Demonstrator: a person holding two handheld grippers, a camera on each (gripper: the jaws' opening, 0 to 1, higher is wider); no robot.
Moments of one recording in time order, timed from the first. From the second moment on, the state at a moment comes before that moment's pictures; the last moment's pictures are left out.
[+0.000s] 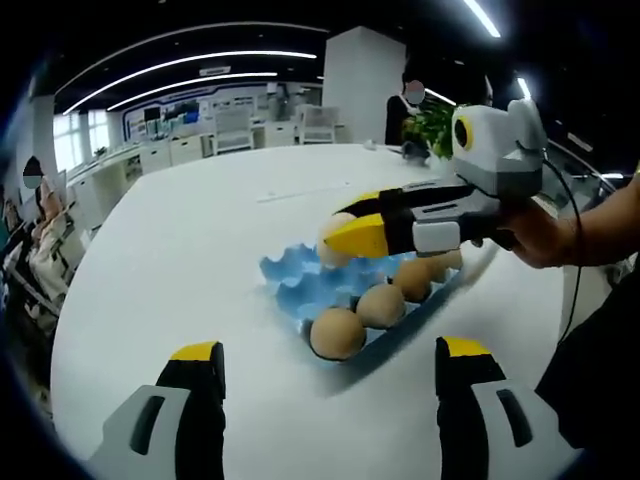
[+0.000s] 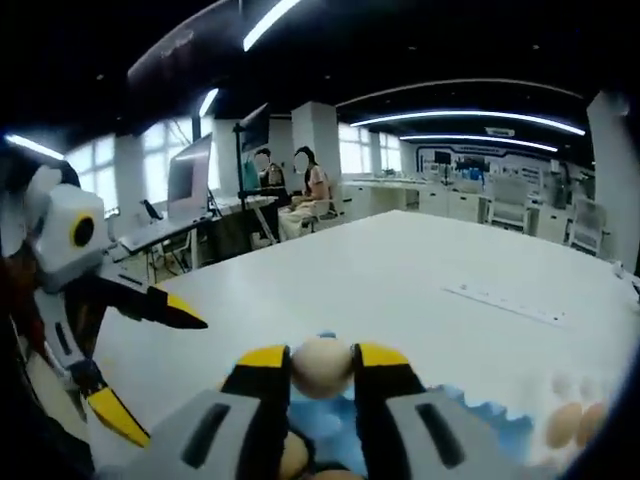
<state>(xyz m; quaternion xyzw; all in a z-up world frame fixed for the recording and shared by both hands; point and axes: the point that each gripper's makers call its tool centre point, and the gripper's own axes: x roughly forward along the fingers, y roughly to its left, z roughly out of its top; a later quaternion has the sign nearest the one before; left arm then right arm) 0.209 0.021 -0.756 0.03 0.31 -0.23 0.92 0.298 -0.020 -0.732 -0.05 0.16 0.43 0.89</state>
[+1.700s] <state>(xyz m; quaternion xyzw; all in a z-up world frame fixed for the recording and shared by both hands) 0.209 0.022 -0.754 0.03 0.31 -0.23 0.92 0.283 0.002 -0.771 -0.02 0.24 0.45 0.86</state>
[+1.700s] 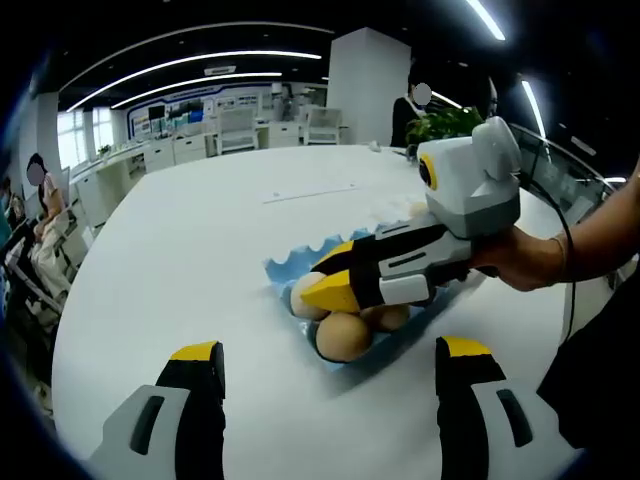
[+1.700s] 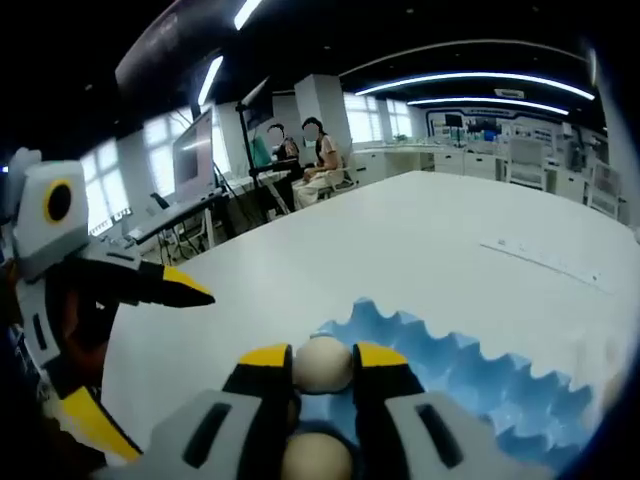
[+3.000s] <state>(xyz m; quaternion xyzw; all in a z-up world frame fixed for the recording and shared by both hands) 0.208 0.012 -0.752 0.03 0.31 -0.24 0.92 0.323 -0.299 -0.769 -0.03 0.20 0.09 0.97</state>
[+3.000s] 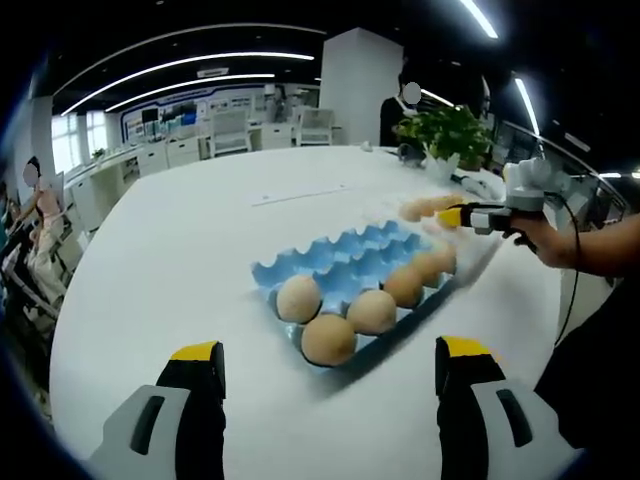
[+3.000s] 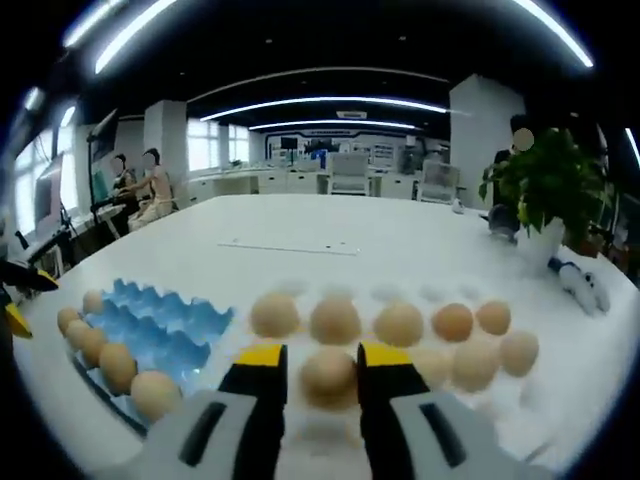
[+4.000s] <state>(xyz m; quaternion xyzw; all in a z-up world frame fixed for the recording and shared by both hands) 0.206 0.012 -0.750 0.03 0.30 -0.24 0.92 0.315 -0.303 -0.760 -0.04 0.20 0.11 0.97</state>
